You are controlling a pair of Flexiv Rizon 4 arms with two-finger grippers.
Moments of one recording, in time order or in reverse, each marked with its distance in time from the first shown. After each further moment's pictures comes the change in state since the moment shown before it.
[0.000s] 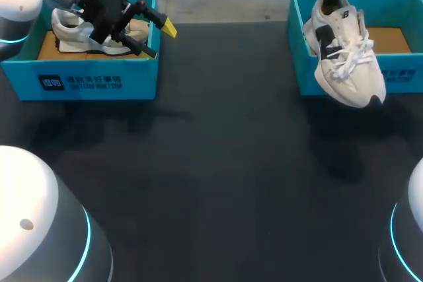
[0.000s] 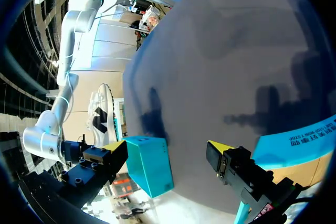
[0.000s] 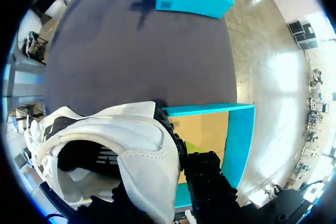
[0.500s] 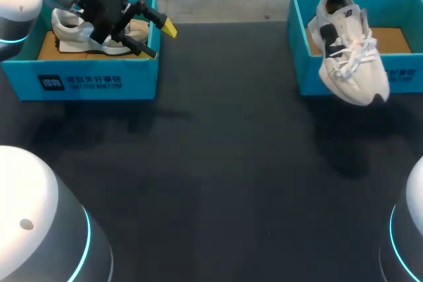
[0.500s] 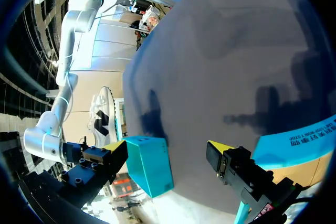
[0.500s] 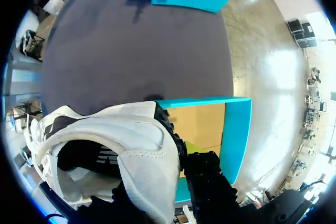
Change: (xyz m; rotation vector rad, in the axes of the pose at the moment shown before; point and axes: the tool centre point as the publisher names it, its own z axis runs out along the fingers) left arm 0.000 0.000 0.000 0.000 0.000 0.000; right arm -0.014 -0.018 0.004 0.046 -0.027 -0.001
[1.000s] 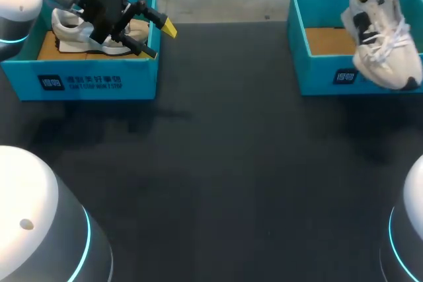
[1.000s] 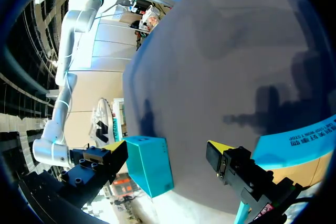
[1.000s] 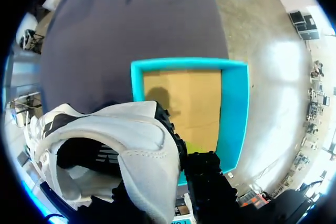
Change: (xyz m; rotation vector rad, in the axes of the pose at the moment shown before) left arm 0.000 0.000 0.000 0.000 0.000 0.000; right arm -0.036 -0.089 0.020 0.079 0.039 0.025
